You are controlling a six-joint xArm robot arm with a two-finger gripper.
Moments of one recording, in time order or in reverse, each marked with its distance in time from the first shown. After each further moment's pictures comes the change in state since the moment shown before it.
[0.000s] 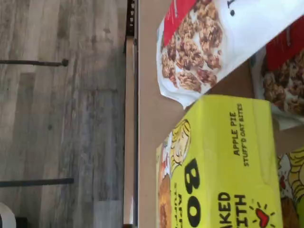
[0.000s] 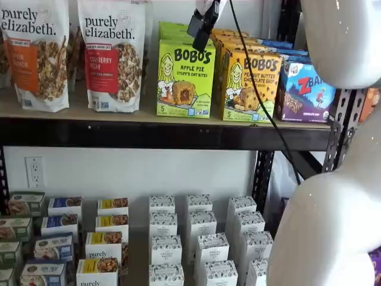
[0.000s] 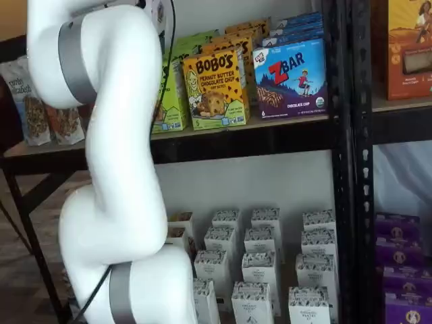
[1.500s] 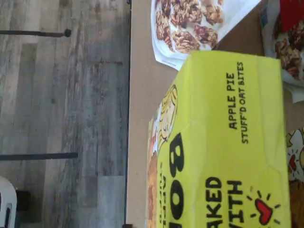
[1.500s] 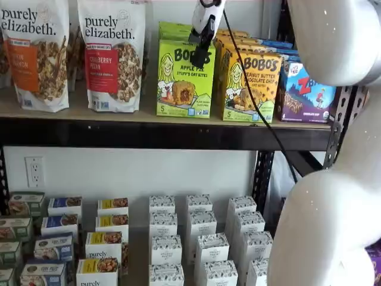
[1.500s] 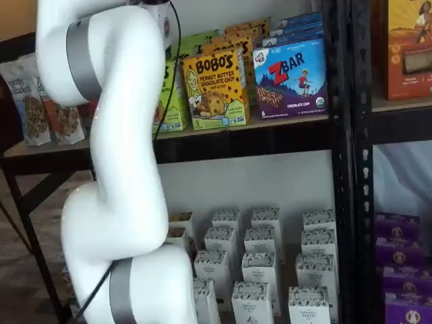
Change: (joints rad) arm 0.023 0.066 0.005 -0.074 -0.017 -0.007
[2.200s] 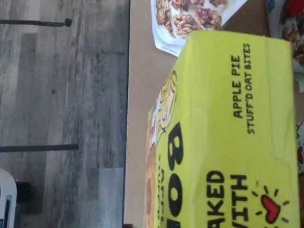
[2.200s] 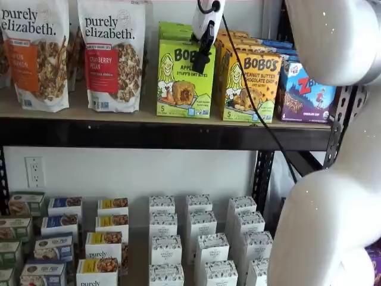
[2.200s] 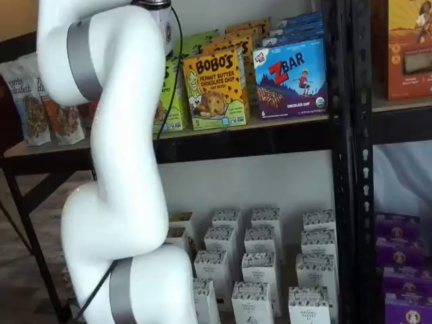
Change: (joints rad) arm 0.006 0.006 0.018 -0.023 -0.013 -0.001
